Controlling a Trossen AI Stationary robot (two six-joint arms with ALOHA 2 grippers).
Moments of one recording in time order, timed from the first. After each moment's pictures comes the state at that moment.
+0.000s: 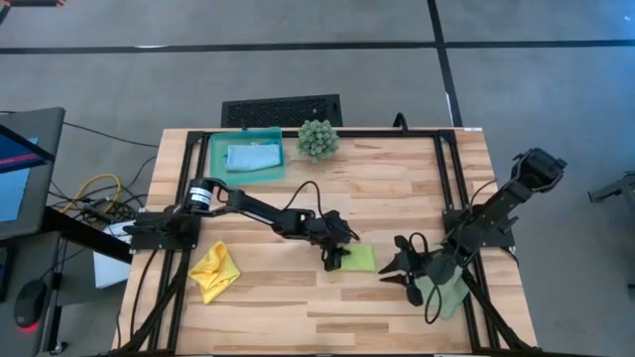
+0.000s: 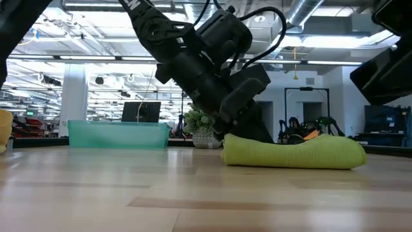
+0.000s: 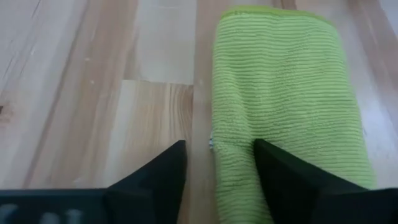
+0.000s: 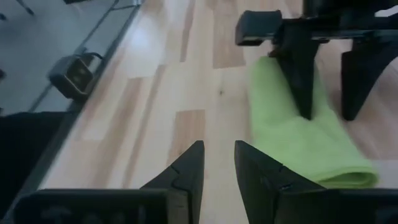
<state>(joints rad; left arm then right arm) -0.09 2.18 1.29 0.10 0.04 -0.18 0.77 1.27 0.34 0.34 0.47 0.50</state>
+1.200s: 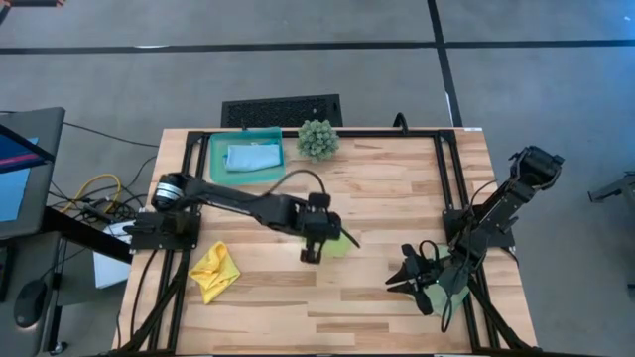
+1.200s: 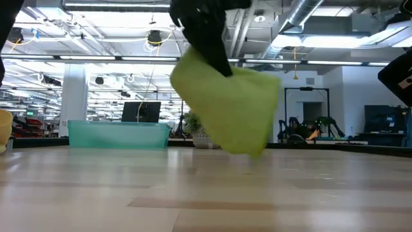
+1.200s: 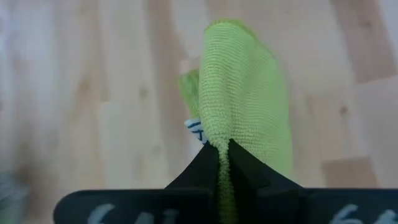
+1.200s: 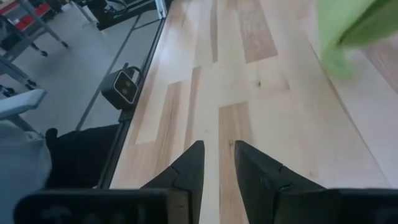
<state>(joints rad) -0.17 1.94 1.66 -0.80 -0.22 0.10 0.90 1.26 0.34 0.36 0.53 0.71</state>
